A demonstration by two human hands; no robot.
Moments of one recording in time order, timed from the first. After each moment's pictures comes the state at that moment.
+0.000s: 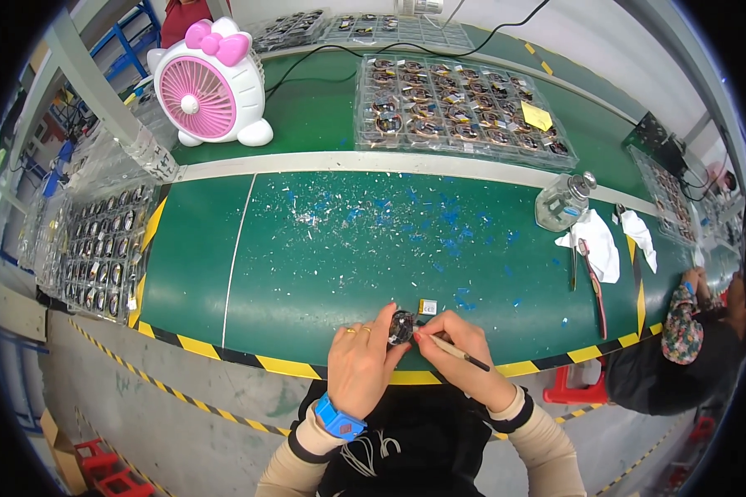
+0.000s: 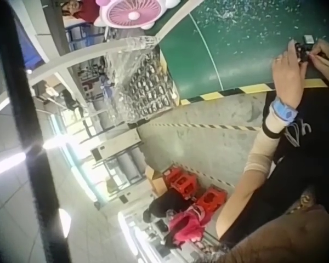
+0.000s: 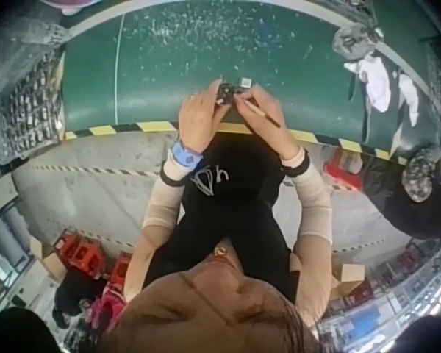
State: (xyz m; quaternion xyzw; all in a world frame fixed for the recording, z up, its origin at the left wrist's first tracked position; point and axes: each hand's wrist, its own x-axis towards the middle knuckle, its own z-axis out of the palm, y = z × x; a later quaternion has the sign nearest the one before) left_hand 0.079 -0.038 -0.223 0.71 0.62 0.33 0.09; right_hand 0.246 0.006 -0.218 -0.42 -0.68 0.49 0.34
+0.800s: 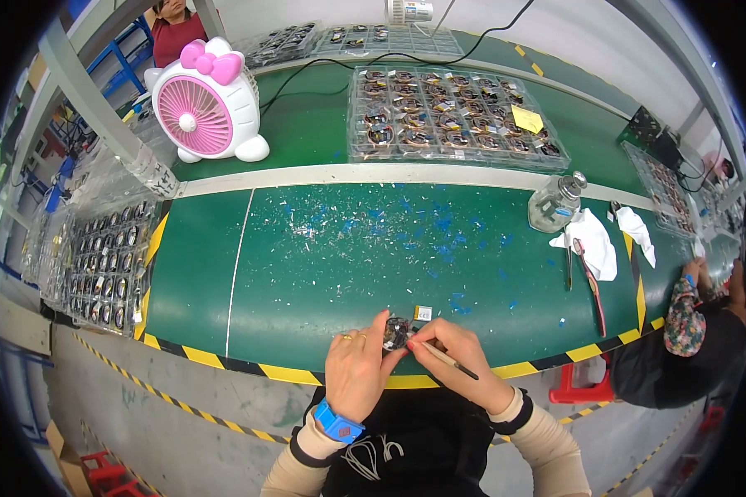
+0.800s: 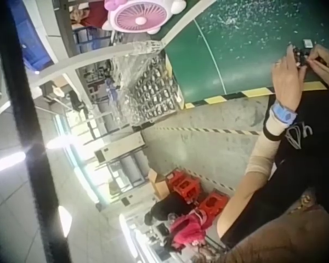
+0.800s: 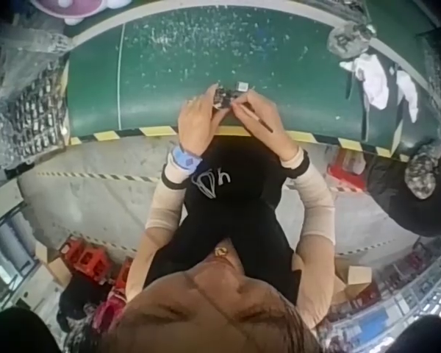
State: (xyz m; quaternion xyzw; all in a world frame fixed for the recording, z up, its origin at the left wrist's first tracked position) left_hand 0.084 -0.038 -0.215 0.71 0.62 0.32 0.08; right_hand 0.254 0.007 -0.209 -0.37 -0.73 0.45 0.37
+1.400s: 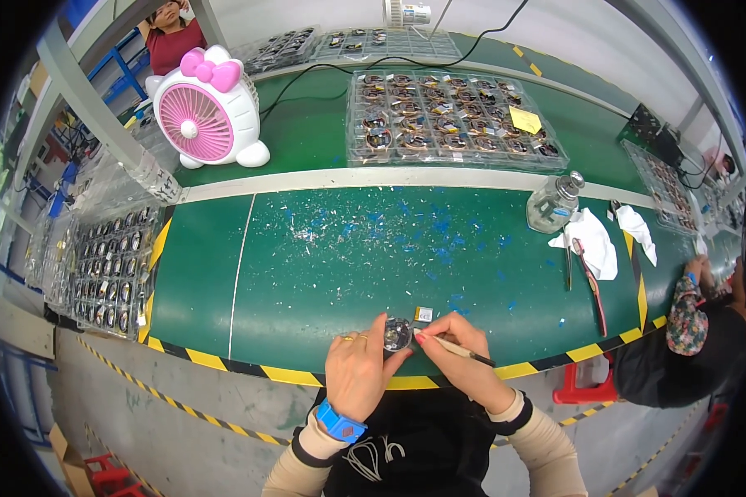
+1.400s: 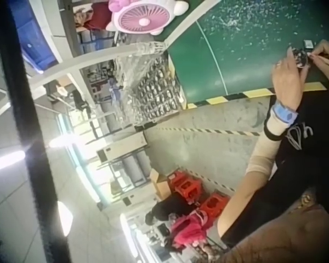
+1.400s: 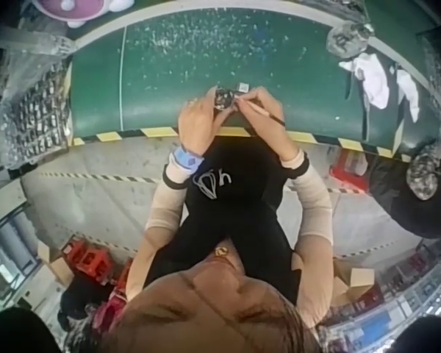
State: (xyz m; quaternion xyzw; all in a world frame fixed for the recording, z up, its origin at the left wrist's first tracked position) left_hand 0.092 -0.036 -0.213 0.73 0.61 0.29 0.03; right_hand 0.258 0.002 -0.206 -0.42 -0.60 0.53 0.41
